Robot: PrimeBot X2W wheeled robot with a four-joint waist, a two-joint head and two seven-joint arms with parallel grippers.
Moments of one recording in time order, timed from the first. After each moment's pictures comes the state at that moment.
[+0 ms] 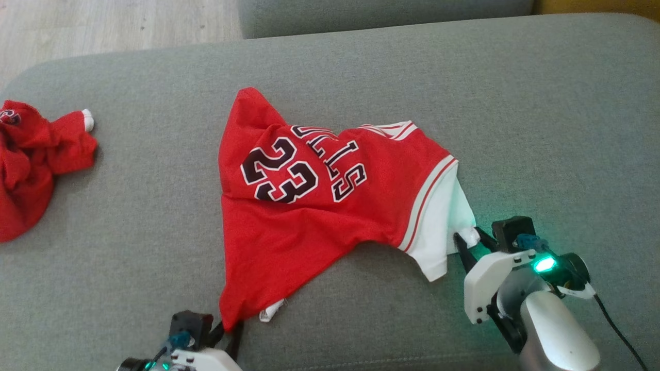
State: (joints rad) left arm 0.16 0.10 -0.25 0.18 -0.10 -0.04 0.18; right arm -0.26 -0.05 0.13 0.61 -0.02 0.13 0.15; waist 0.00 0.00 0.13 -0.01
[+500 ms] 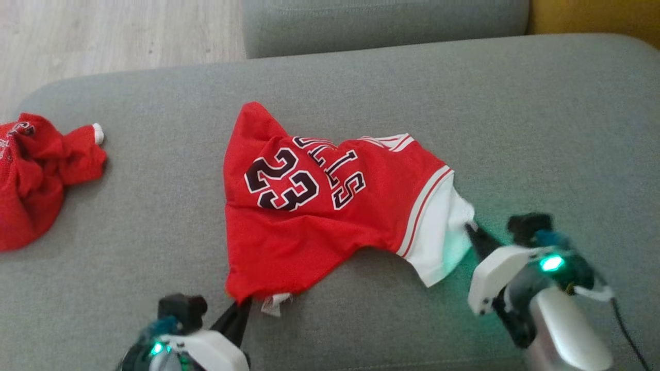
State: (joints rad) left arm 0.16 0.09 -0.25 0.08 -0.25 -0.06 0.20; right arm -0.25 -0.06 0.13 0.58 0.10 0.13 0.14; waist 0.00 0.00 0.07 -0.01
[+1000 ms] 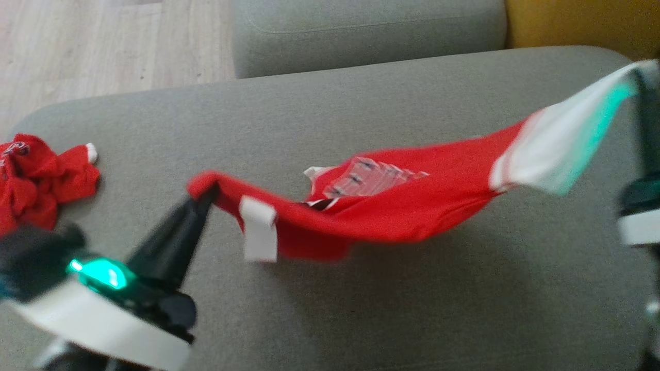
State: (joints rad) left arm 0.11 0.13 -0.09 -0.66 -0.65 -0.08 0.47; right arm -0.16 -0.07 -0.16 -0.43 0.56 0.13 0.39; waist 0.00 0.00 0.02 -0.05
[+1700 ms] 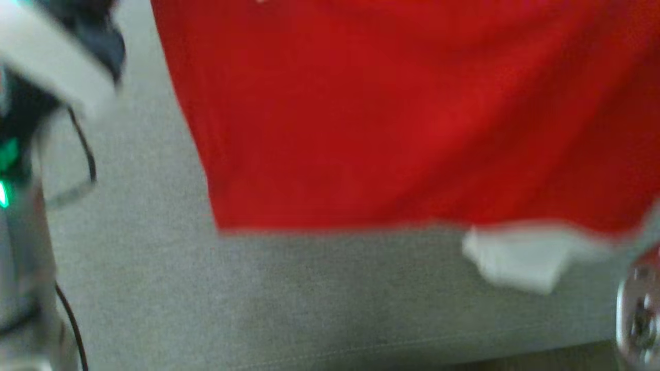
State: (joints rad) left arm -0.72 0.27 -0.09 -0.38 -0.79 0.00 0.77; right arm -0.89 -0.14 -0.27 -0.20 0.42 0.13 0.63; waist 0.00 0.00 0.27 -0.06
